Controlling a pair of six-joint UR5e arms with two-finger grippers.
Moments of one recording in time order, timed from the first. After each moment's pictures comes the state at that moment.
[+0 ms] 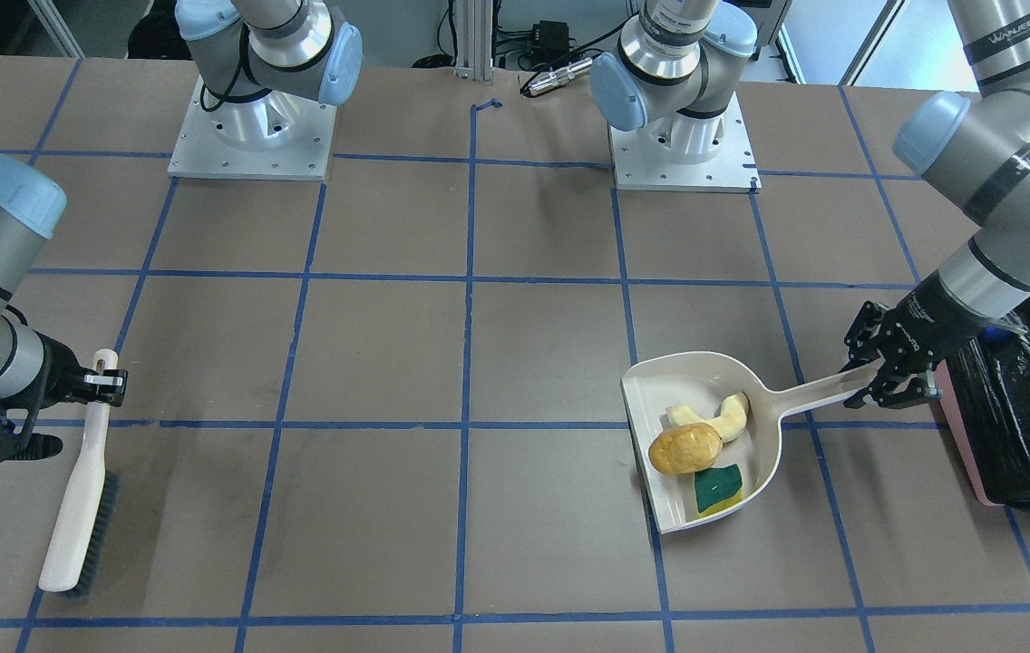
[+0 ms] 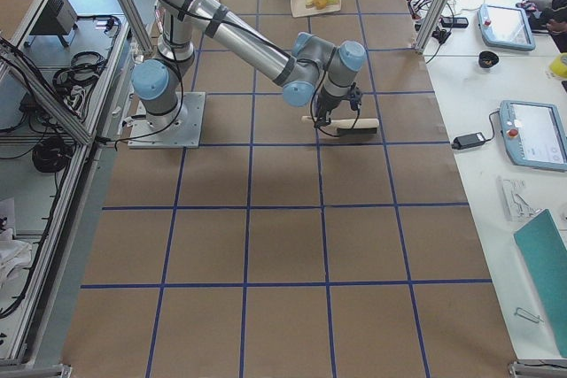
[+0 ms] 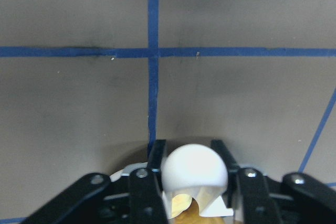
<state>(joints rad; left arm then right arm) -1.01 -1.76 -1.93 -1.00 1.21 -1.05 1.25 -1.18 1.73 -1.93 -1.66 -0.32</state>
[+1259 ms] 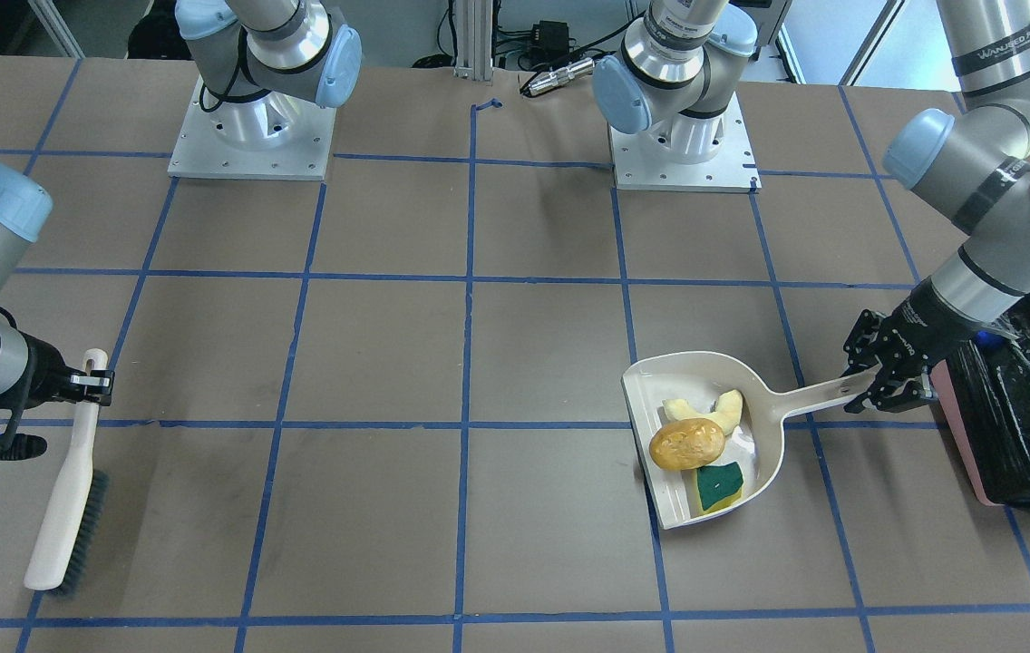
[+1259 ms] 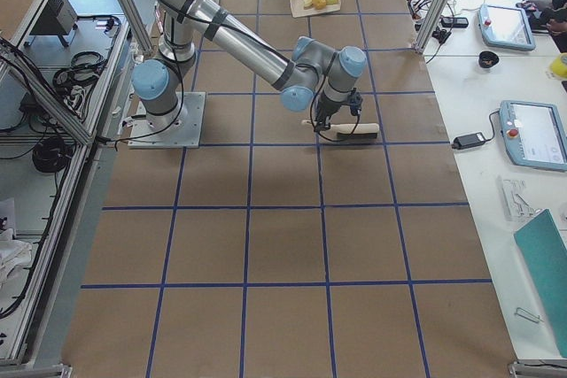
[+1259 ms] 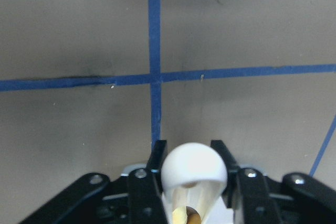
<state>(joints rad) -0.98 -1.79 -2.00 -0.87 1.24 -1.00 1.22 -1.17 1.73 -1.93 -1.66 -0.33</state>
